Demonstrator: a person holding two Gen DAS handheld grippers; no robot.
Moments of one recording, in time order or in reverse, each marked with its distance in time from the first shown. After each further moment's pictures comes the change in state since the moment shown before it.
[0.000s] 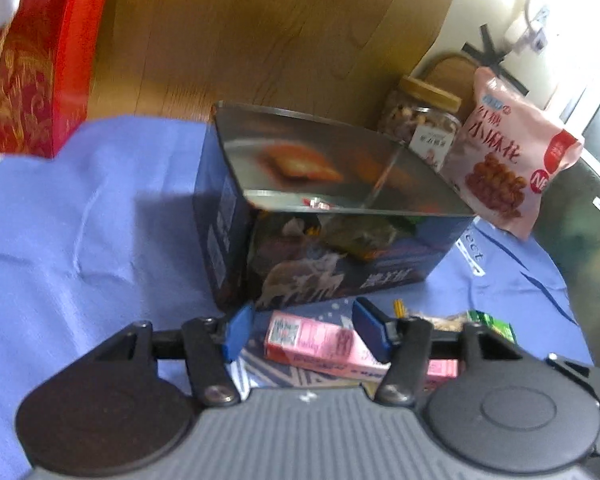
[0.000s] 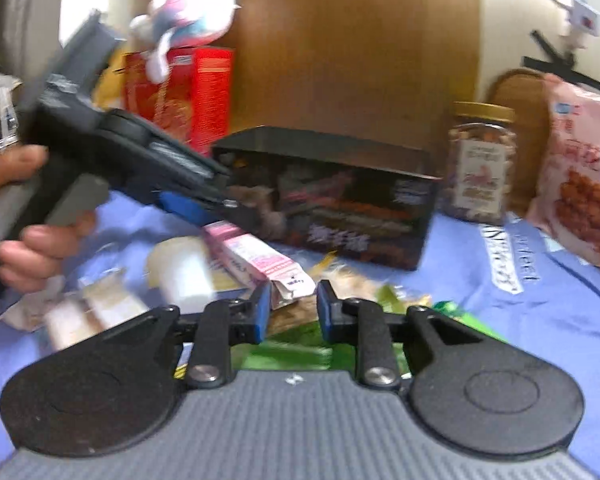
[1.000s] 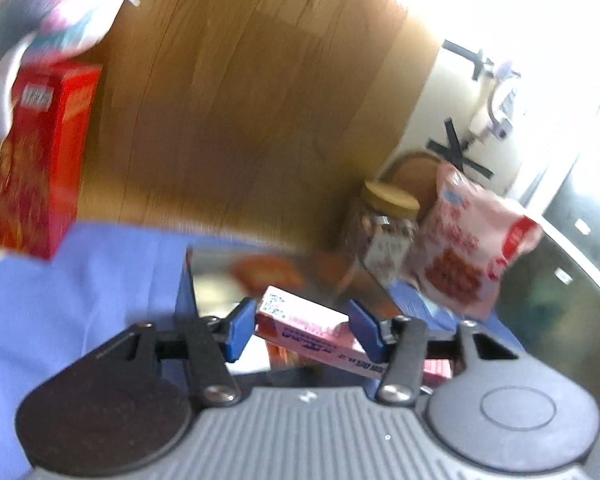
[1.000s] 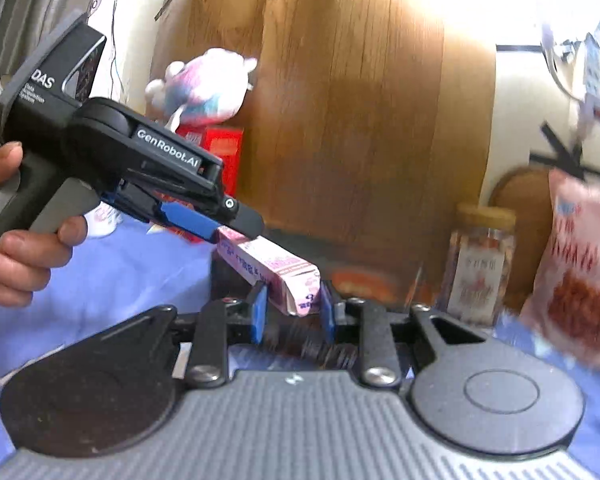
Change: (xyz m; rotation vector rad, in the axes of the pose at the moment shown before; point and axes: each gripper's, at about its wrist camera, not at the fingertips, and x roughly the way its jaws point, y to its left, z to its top) left arm -0.042 -0.011 0.064 -0.016 -0.194 -0.063; right arm -0.012 0.003 0.055 -0.096 -0.208 0.020
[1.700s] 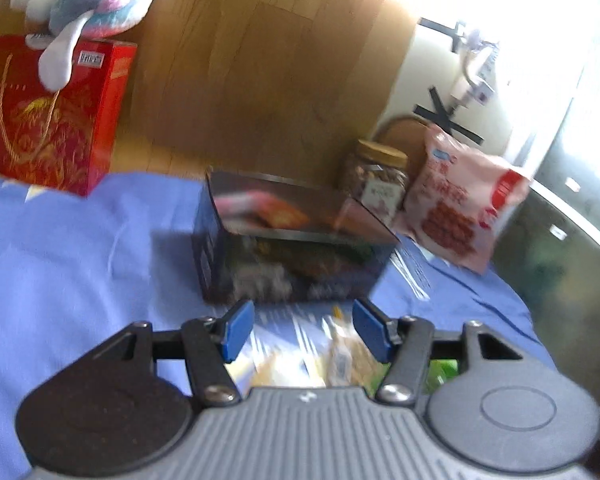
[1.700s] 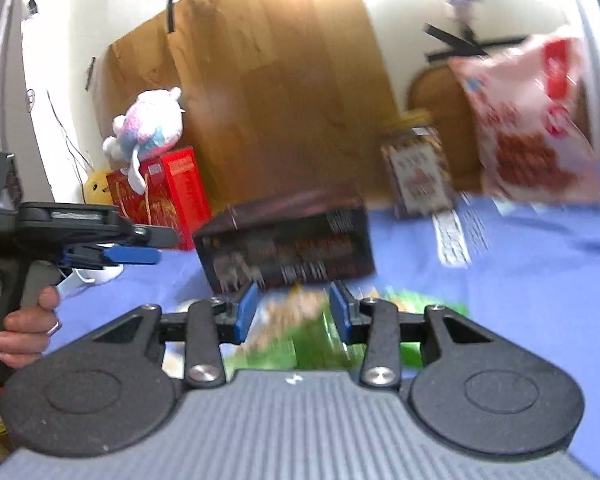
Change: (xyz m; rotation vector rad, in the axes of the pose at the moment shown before) left arm -0.067 -0.030 -0.102 0.012 0.011 0.032; right arm -0.089 -0.024 -0.065 0.439 0.036 -0.013
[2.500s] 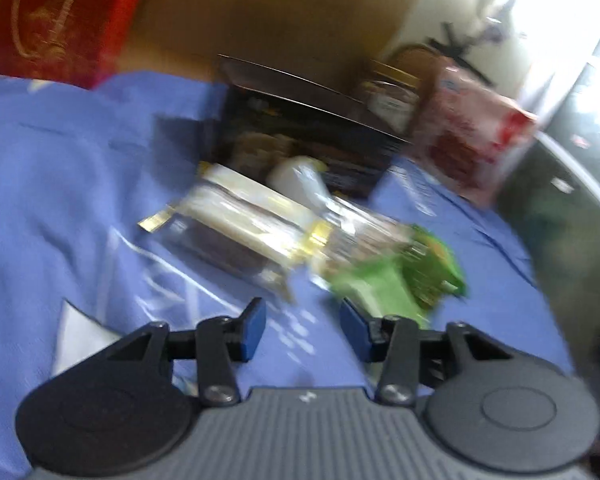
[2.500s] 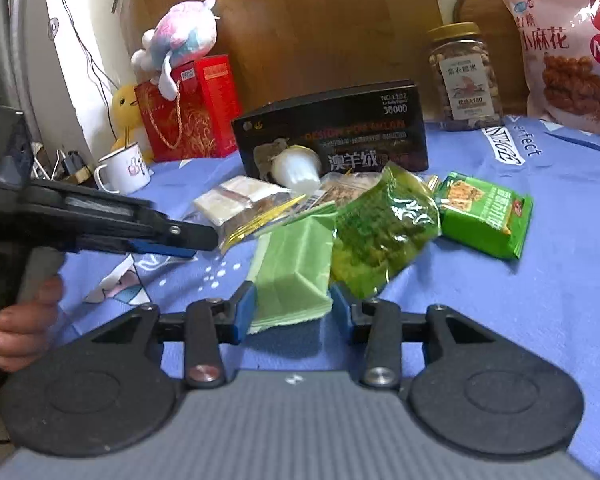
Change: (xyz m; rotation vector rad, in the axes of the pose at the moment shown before) left arm 0.006 0.009 -0.059 -0.066 0.172 -0.040; right arm 0.029 0.026 -0.050 -0.050 0.189 0.079
